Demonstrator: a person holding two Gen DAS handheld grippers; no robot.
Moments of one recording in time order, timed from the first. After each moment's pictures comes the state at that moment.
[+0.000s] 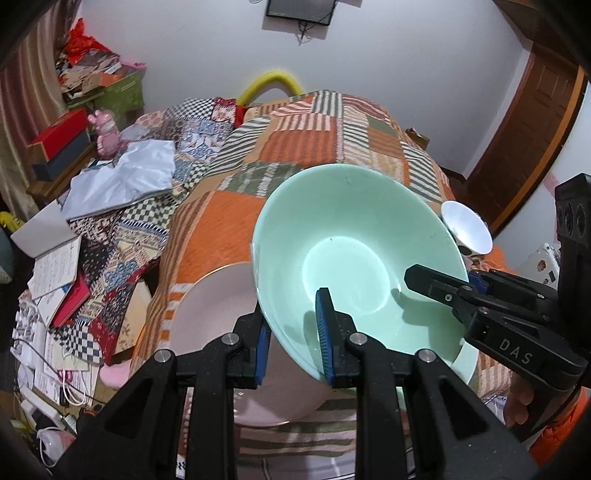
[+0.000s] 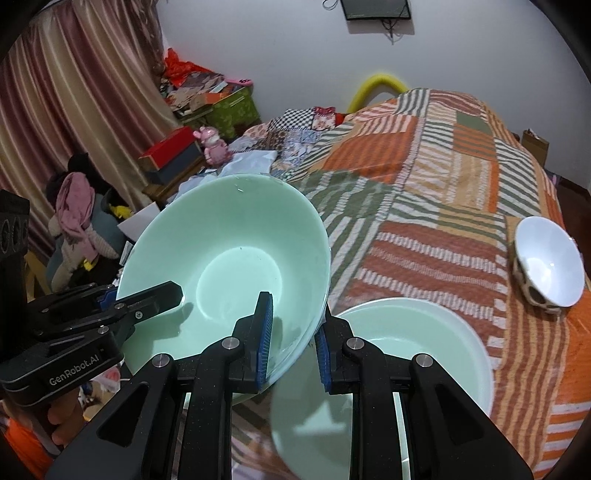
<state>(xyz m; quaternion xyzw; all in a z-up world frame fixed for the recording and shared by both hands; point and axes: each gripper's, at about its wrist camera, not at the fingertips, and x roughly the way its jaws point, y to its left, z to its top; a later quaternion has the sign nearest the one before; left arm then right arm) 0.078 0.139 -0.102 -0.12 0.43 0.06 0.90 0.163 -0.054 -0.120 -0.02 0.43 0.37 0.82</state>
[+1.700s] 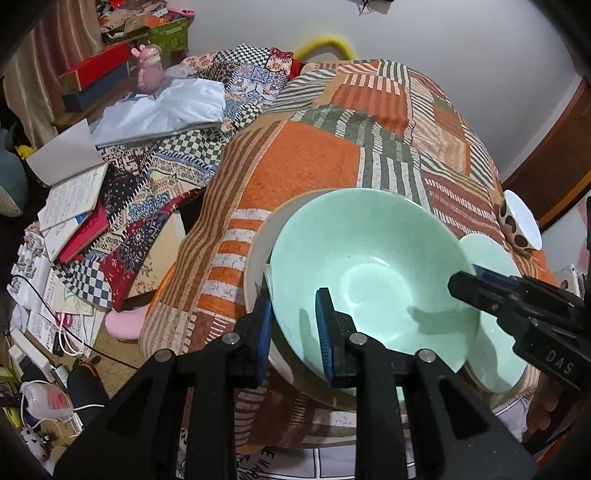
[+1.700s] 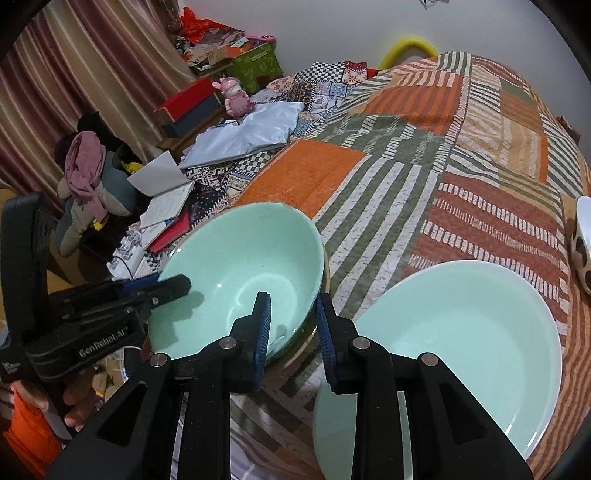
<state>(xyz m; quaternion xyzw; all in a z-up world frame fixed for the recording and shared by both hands) 0.058 0.197 -0.173 -0.17 0.48 0.12 0.85 0.150 -0.013 -0.163 -0.05 0.48 0.40 0.77</state>
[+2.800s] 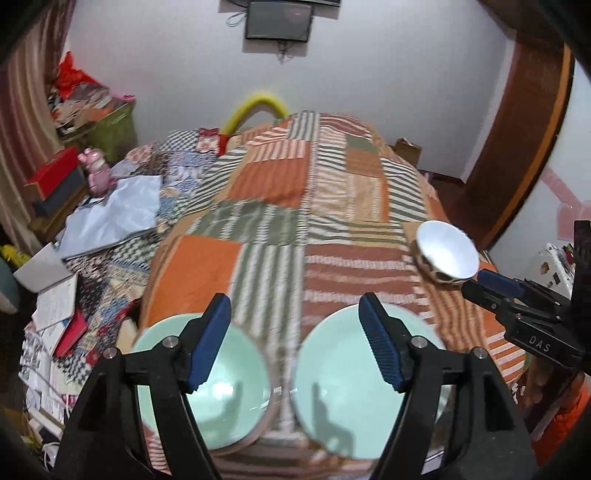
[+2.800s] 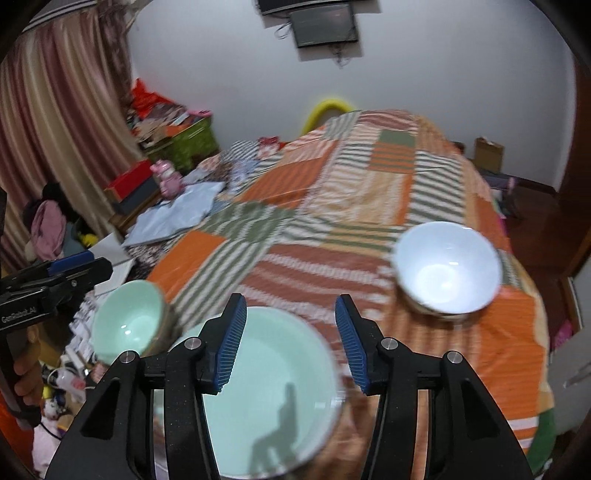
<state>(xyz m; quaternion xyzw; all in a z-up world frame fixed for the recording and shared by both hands) 0.129 0.063 -0.065 -0.07 0.40 0.06 0.91 0.201 -0.191 -0.100 0.00 0.38 0.29 0.88</state>
